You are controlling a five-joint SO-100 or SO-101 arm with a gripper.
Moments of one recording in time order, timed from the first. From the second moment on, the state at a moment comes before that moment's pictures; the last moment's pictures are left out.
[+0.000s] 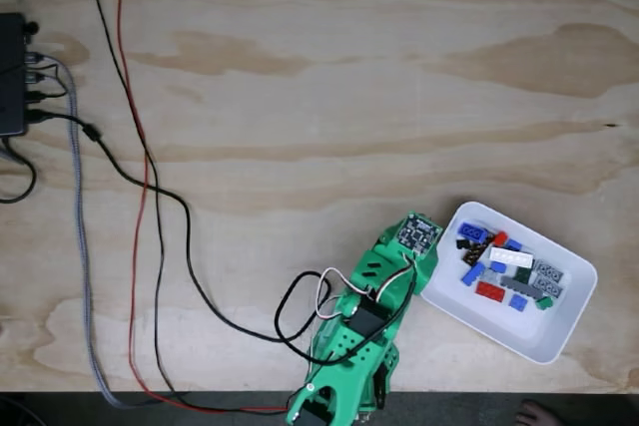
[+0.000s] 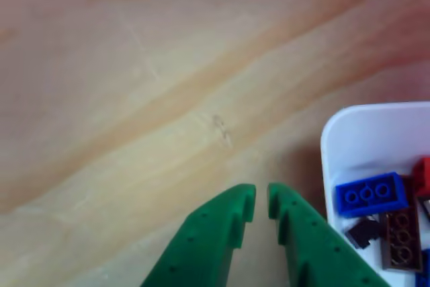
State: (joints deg) arm 28.4 186.8 163.6 56.8 -85.7
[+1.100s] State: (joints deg) arm 37.3 142.1 154.0 66.4 -94.6
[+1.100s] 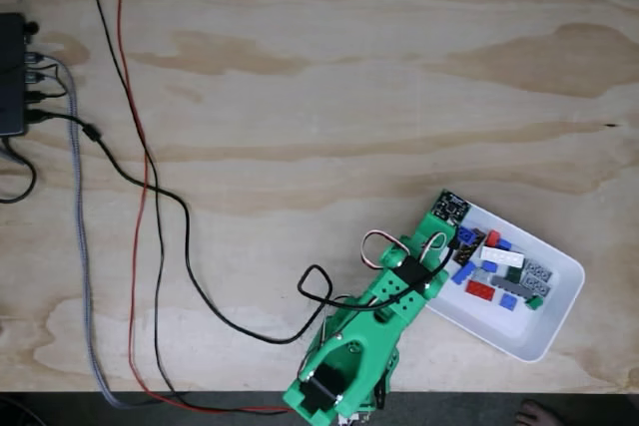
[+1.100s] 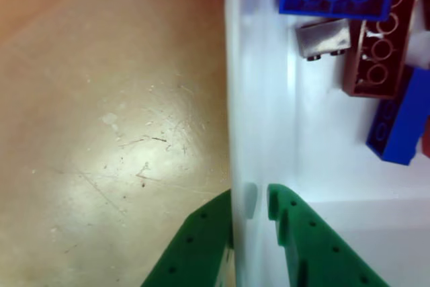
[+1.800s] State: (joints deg) arm 59.7 165.5 159.9 78.9 -118.5
